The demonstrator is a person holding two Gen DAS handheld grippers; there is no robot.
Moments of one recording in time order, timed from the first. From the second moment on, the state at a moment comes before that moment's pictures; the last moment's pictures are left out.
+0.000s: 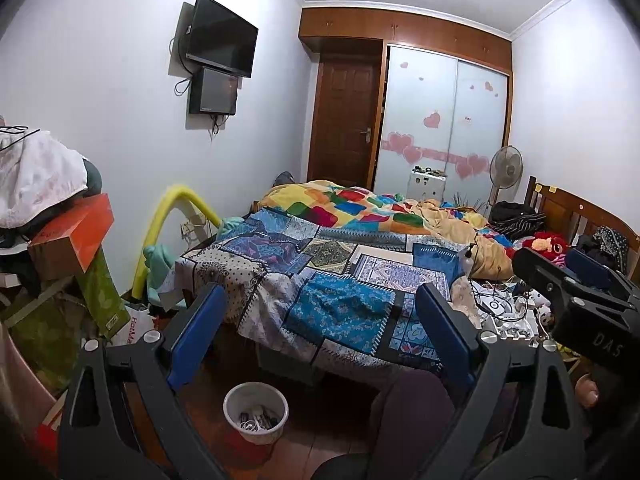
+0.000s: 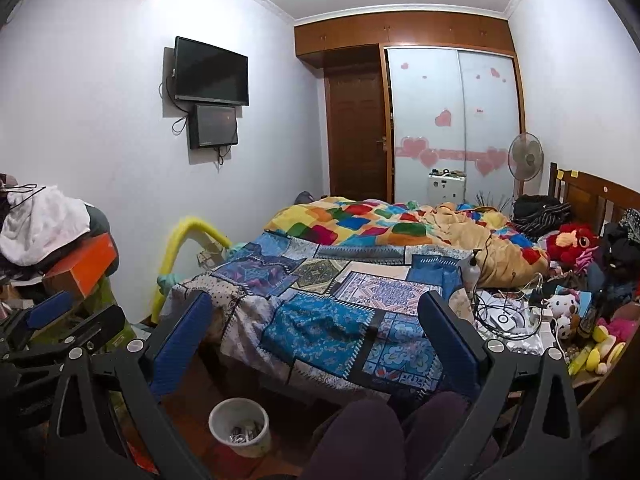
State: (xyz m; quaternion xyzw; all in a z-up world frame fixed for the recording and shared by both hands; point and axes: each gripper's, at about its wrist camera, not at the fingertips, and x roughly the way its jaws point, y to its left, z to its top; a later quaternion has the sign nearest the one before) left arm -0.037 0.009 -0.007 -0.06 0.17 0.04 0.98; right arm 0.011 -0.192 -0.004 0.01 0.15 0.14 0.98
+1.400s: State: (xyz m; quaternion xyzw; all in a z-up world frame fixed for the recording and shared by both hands) left arm -0.040 0.017 -0.011 -0.07 0.18 0.04 0.98; right arm 0.013 -0.183 -0.002 0.01 0.17 0.15 0.97
